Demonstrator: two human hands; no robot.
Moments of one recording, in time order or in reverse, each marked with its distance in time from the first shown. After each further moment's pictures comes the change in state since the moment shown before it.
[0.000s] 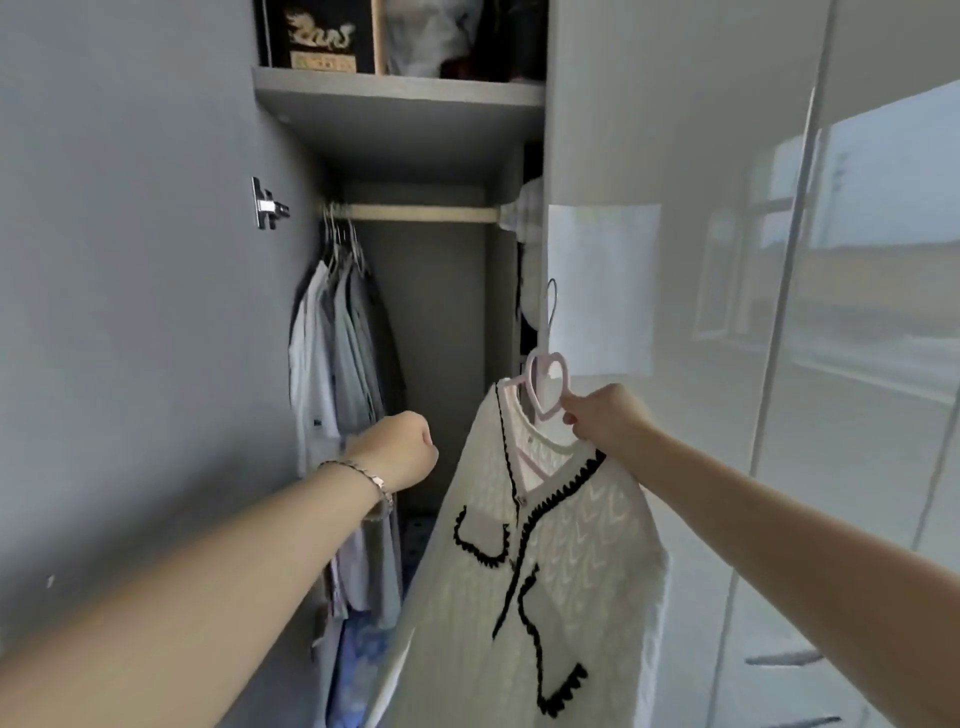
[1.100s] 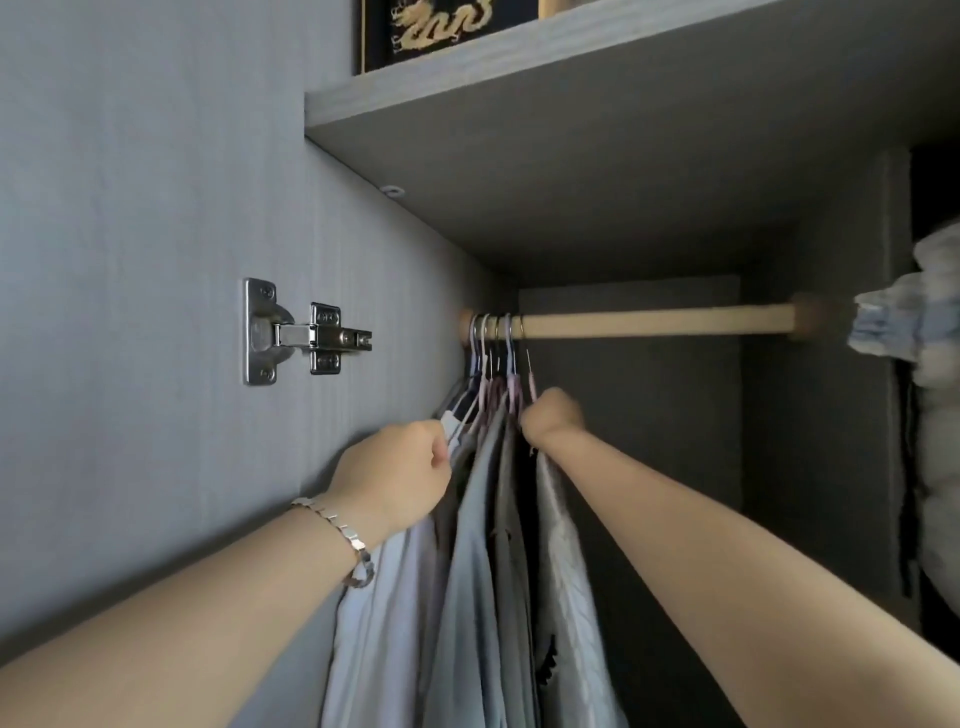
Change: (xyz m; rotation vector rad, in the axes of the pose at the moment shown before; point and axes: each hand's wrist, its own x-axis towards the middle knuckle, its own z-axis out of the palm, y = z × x) left_hand 0.317 -0.125 -0.117 0.252 0.512 -0.186; right_hand 0.405 -0.257 0.256 -0.106 -0.177 -0.503
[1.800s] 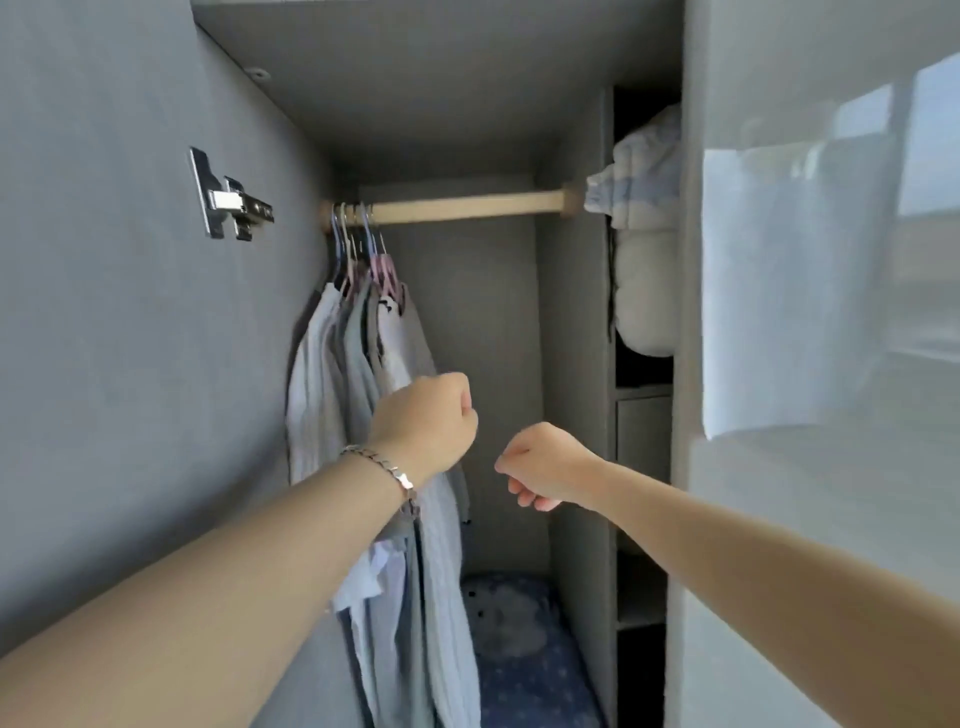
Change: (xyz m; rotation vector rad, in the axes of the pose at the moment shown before) left_hand -0.146 0.055 0.000 -0.159 -0.192 0.347; right_hand -0.284 0.070 -0.023 0.056 -0.245 0.344
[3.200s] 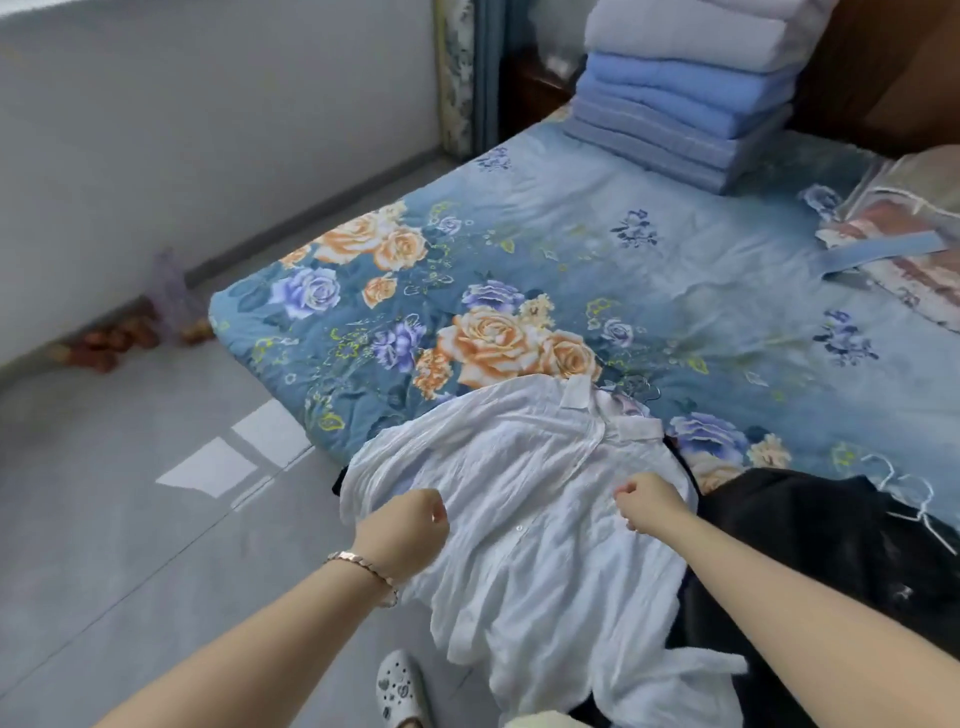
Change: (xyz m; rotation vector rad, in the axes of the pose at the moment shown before) left_hand -0.816 0.720 0.153 -0.080 -1.184 2.012; right_hand -1.075 0.459 0.161 0.874 1.538 2.061
